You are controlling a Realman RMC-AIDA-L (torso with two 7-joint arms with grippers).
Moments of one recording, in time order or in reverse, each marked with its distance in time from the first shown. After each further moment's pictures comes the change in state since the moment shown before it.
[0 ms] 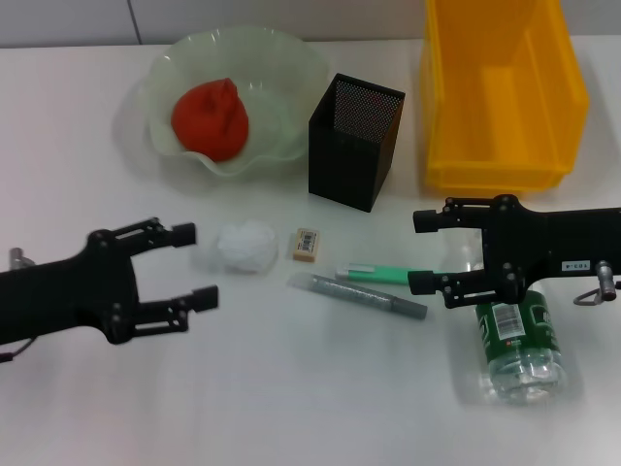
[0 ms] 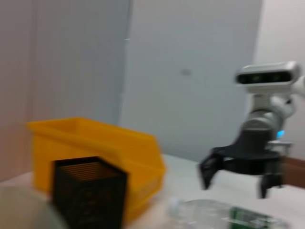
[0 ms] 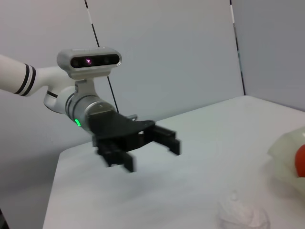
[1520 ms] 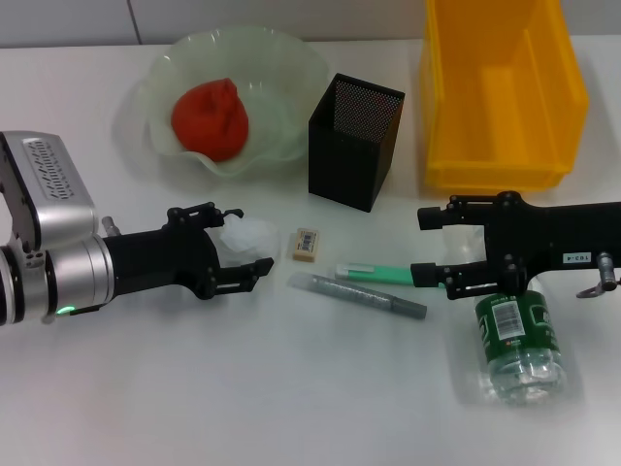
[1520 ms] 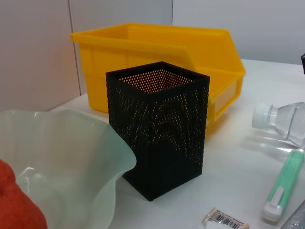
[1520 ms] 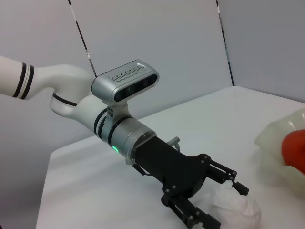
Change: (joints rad) left arm -0.146 -0.116 0.087 -0.028 0.095 -0.518 0.058; right arm 0.008 -0.007 0.003 -0.007 -0.015 0.020 0.066
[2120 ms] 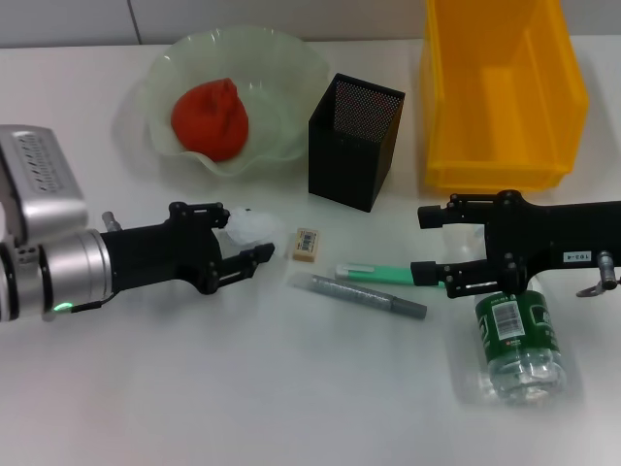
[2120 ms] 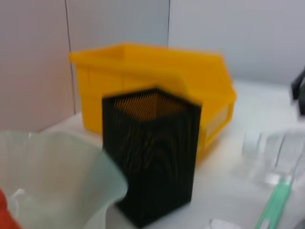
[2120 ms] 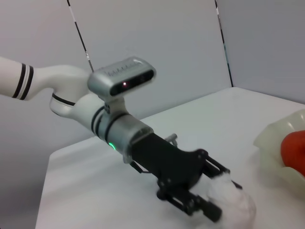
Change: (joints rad) left arm 0.002 0.004 -0.026 0.006 -0.017 0.073 -0.022; right arm -0.001 0.000 0.001 0.000 0.004 0.000 0.001
